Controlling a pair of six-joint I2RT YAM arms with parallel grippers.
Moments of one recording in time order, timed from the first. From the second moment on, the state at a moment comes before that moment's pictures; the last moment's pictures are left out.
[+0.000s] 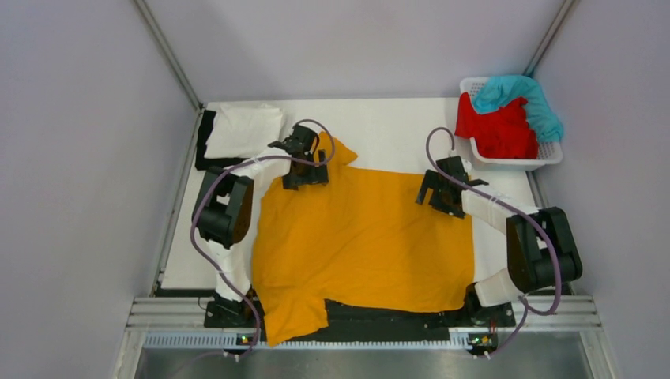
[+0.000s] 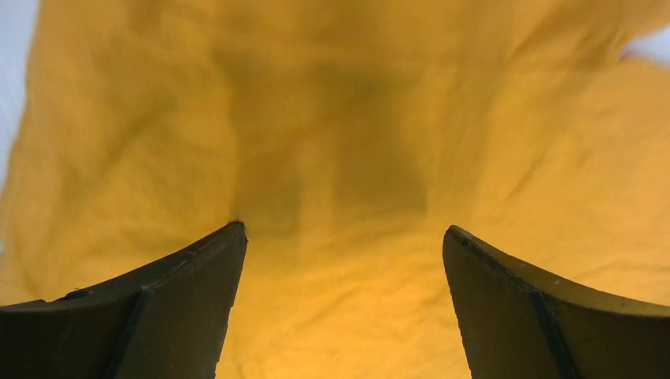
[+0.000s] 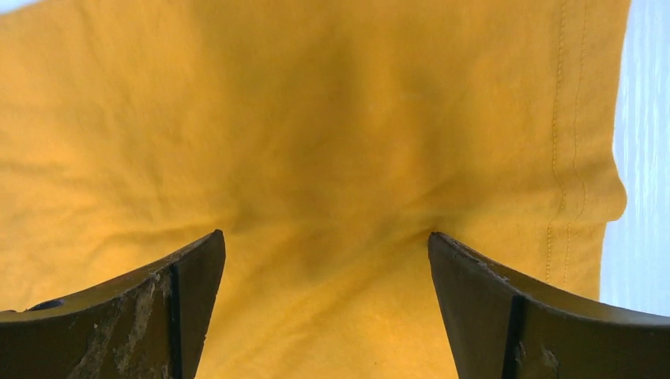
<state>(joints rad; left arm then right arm) -0.40 1.91 1.31 -0.53 -0.06 -0.49 0.24 1.46 0.74 -0.32 0.17 0.55</state>
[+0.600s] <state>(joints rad) -0.22 2.32 1.94 -0.61 0.10 -0.52 0.15 2.01 1.37 -0.31 0.22 0.45</state>
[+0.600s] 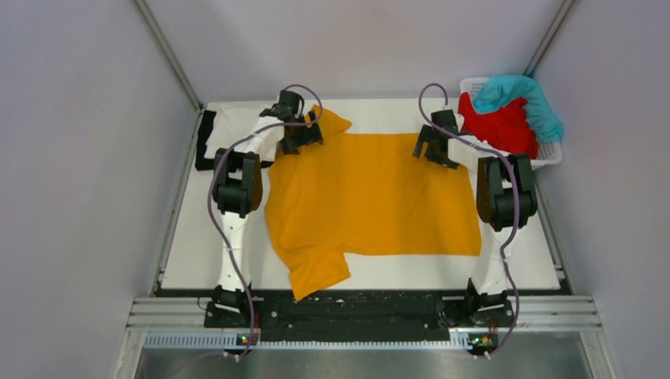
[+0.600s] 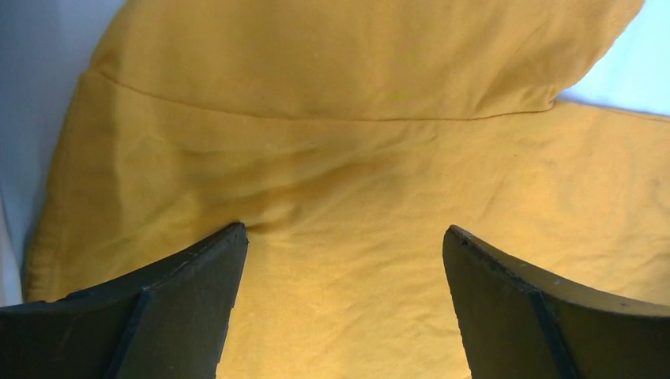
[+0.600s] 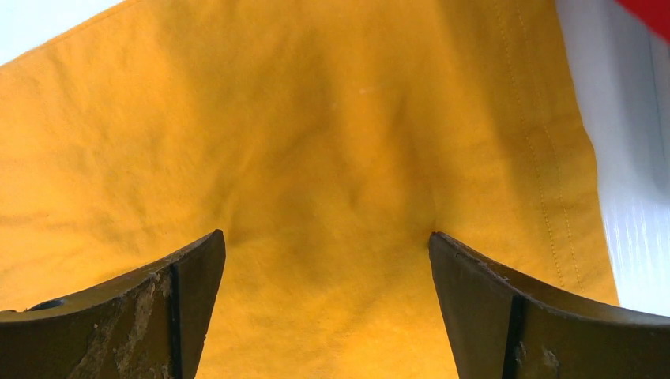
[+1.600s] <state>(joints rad) -0.89 1.06 0.67 -0.76 -0.15 -0.86 0.22 0.84 0.55 -0.51 0.24 0.67</state>
